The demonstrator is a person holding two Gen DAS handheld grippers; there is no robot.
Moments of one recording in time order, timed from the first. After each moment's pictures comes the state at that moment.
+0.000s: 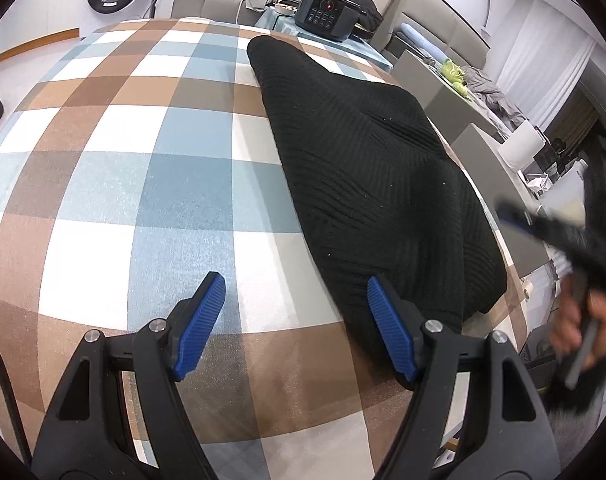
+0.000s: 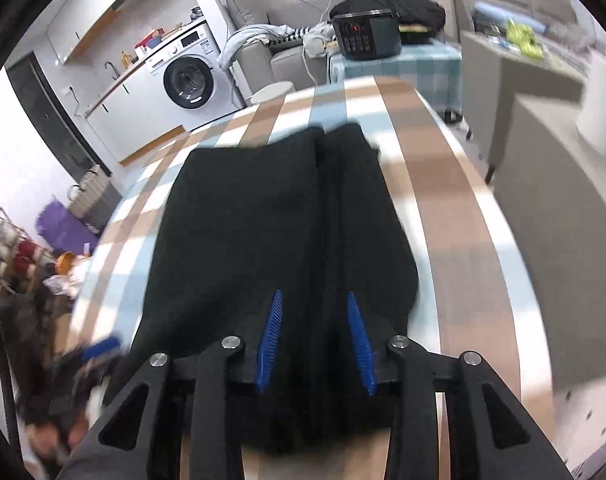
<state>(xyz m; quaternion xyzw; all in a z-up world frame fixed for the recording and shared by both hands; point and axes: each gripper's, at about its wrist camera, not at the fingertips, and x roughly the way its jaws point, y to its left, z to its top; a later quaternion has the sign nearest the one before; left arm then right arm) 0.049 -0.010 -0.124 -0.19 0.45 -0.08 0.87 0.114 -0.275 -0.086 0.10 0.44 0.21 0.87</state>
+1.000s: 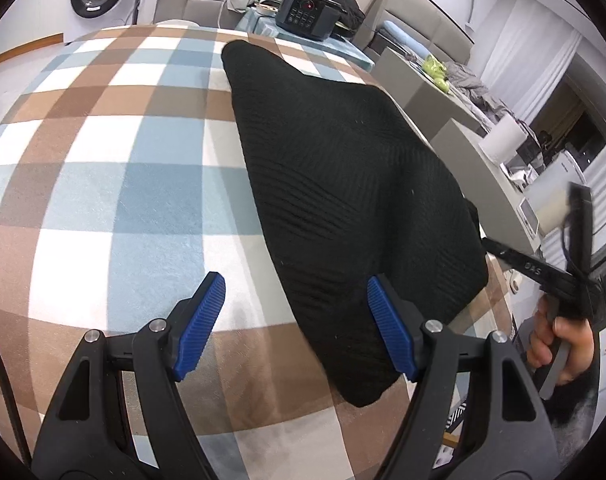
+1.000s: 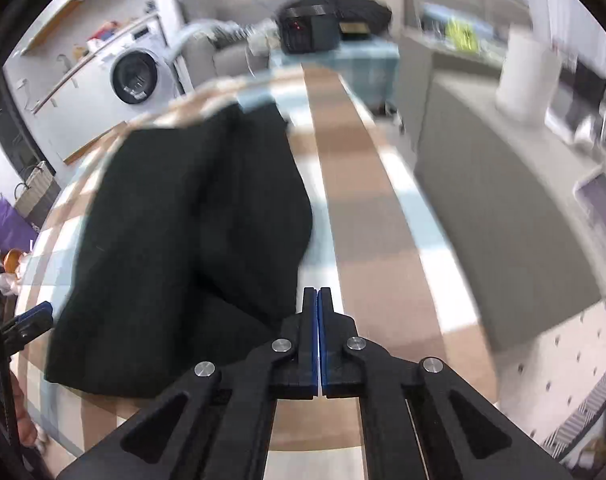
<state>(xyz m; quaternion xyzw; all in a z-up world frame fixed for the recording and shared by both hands) 0.044 -0.022 -0.113 -0.18 0.45 -0.11 0.87 0.075 -0.303 -0.117 0.07 0.46 0.10 0.88</state>
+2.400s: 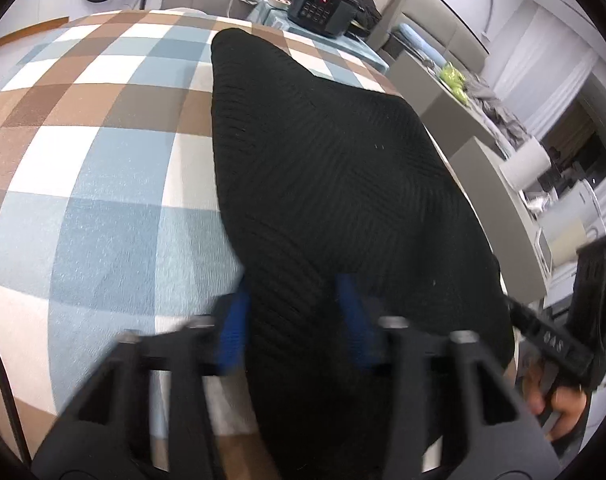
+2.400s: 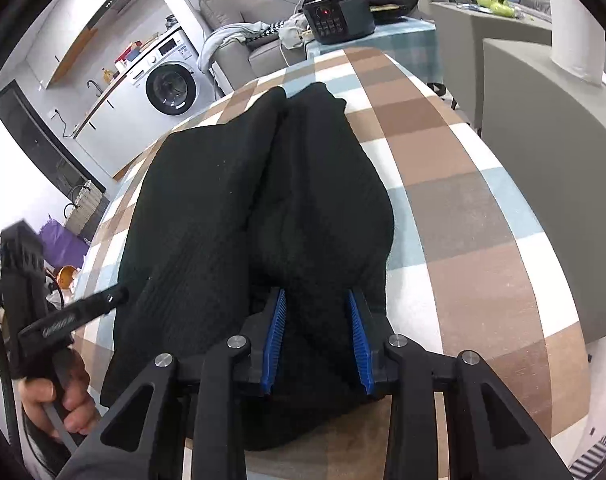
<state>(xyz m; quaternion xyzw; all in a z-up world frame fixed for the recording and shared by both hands) 0.124 -0.035 -0.138 -0.22 0.45 -0.09 0.86 0.099 -0.280 -0.127 0.14 0.45 0.18 0.86</state>
